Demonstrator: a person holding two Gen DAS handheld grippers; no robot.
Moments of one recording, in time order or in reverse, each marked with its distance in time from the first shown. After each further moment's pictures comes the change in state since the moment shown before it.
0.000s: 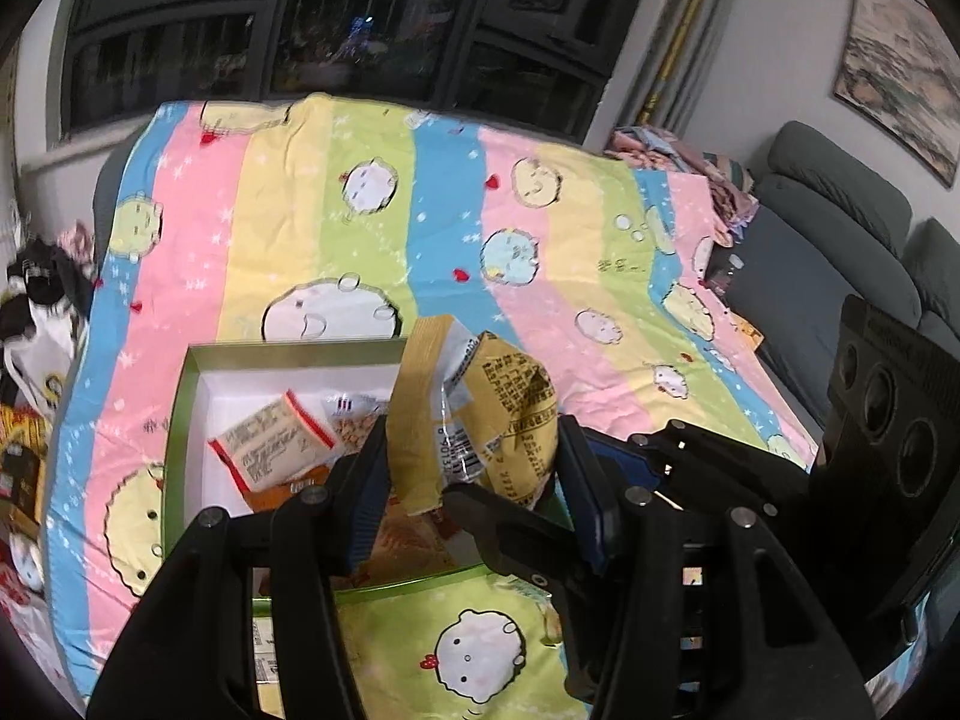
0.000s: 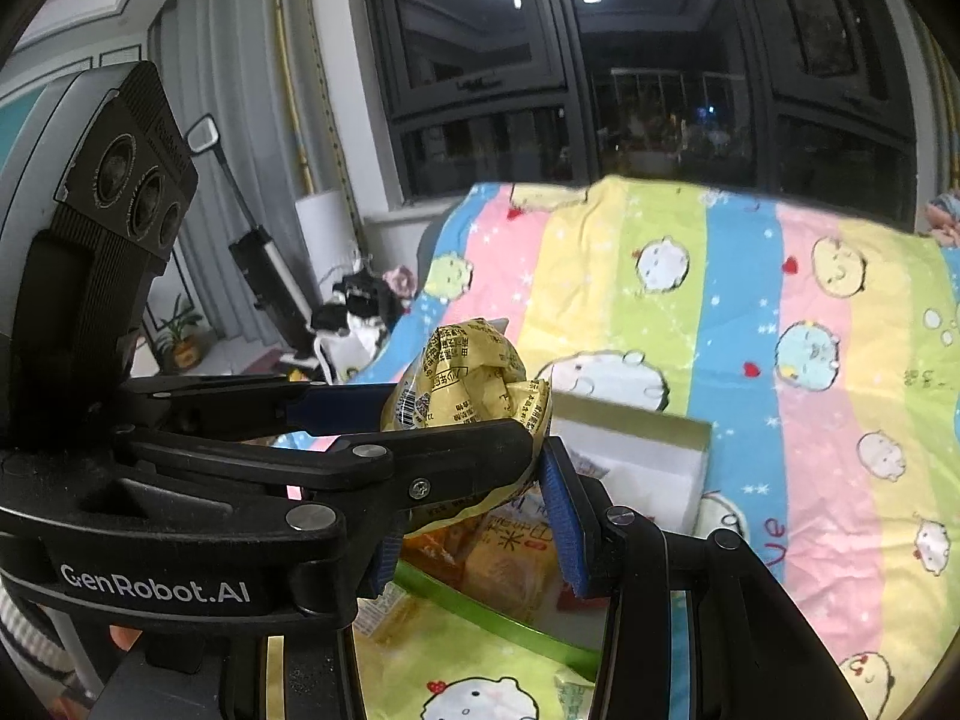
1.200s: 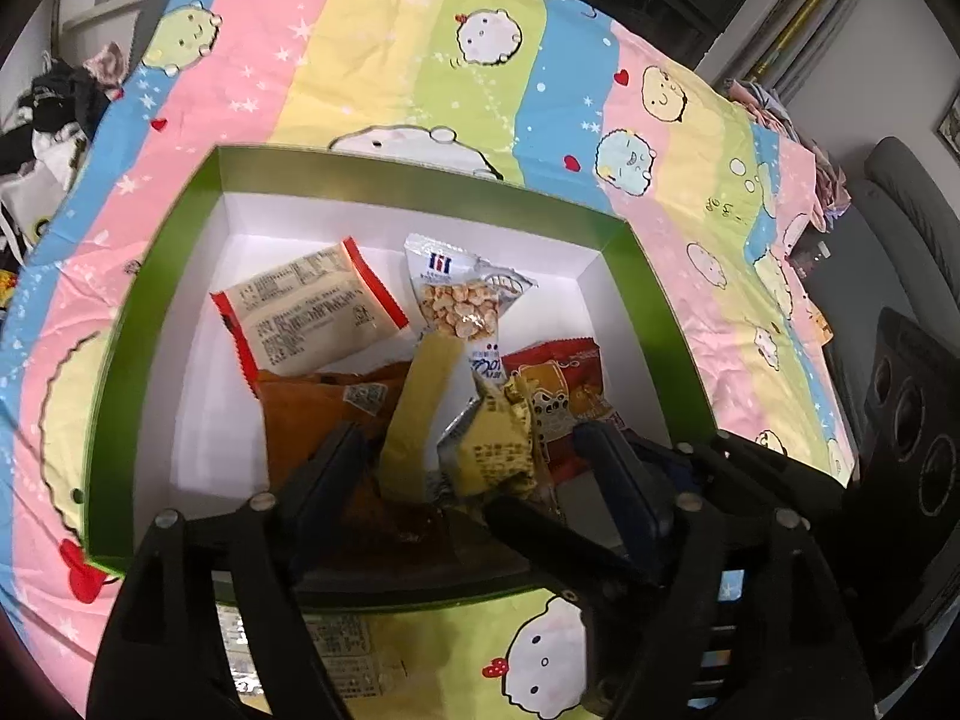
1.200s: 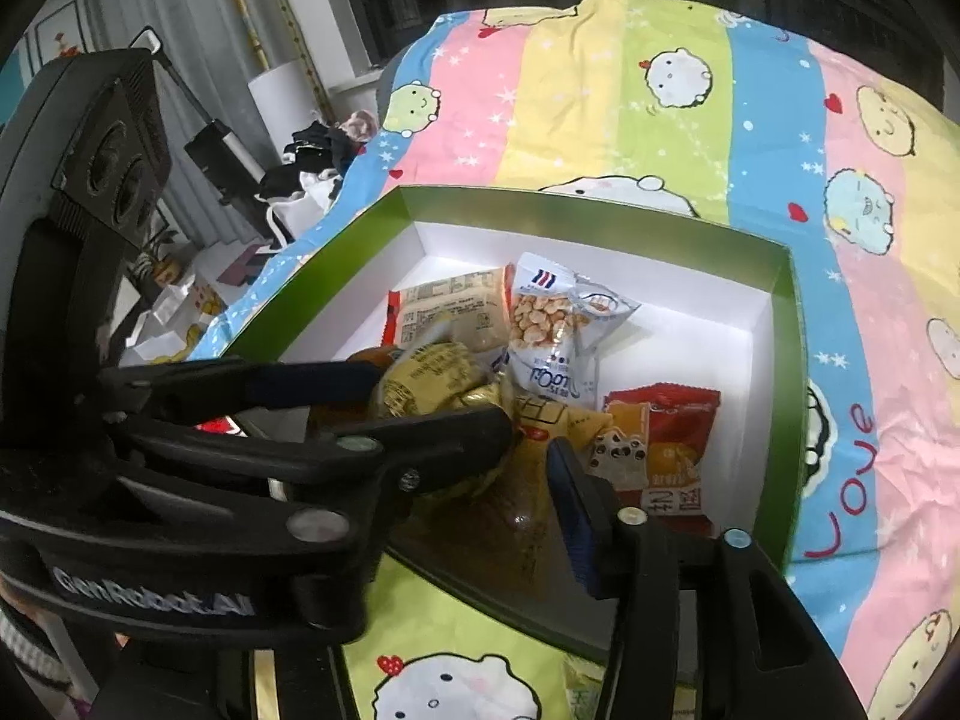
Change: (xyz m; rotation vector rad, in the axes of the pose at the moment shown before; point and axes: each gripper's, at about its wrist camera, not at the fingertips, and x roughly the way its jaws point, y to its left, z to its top) left arm 0.074 0.063 -0.038 -0.190 0.196 0.088; right arm 0.093 -0.024 -0.046 0.064 0.313 -0.005
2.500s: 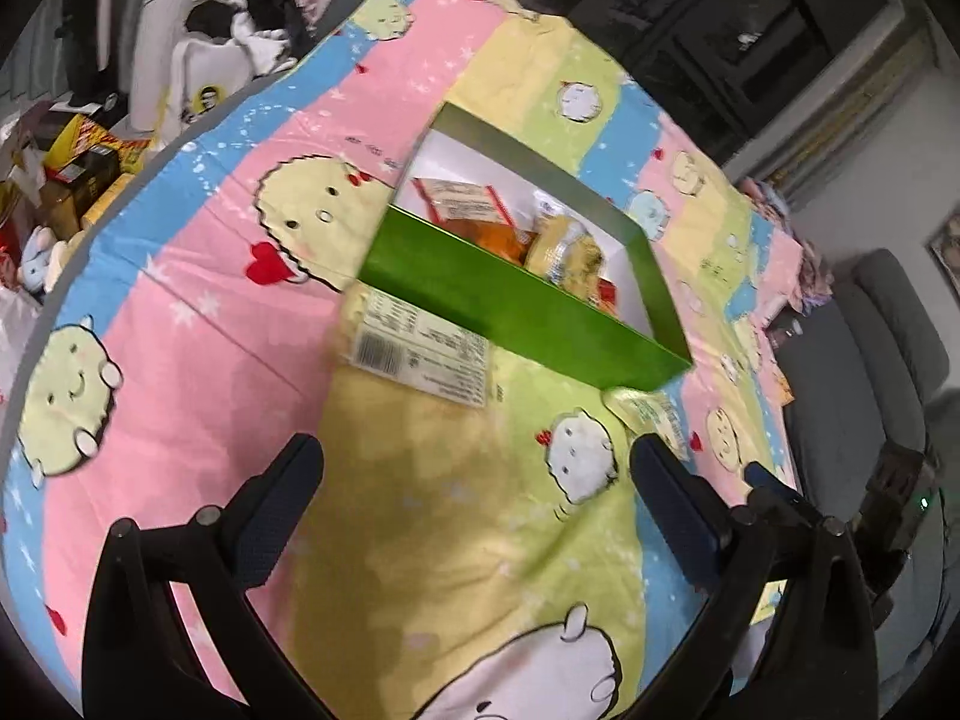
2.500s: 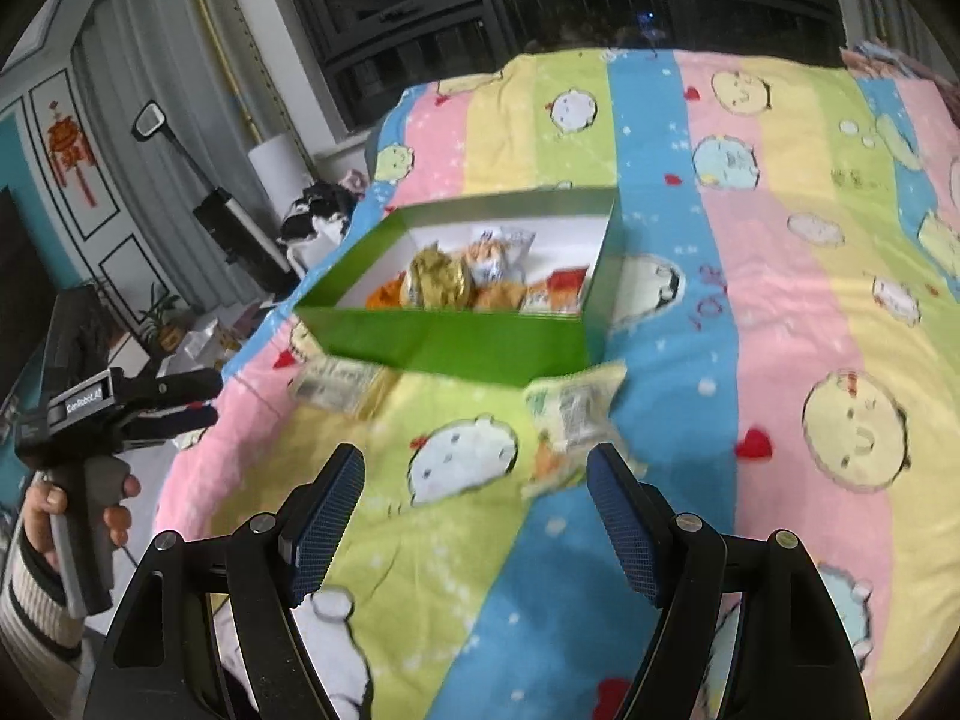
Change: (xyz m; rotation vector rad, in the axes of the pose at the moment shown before) left arm -0.125 0.047 -0.141 -0.243 -0.124 -0.052; right arm -0.131 -0.003 -0.127 0.137 -0.134 -0.007
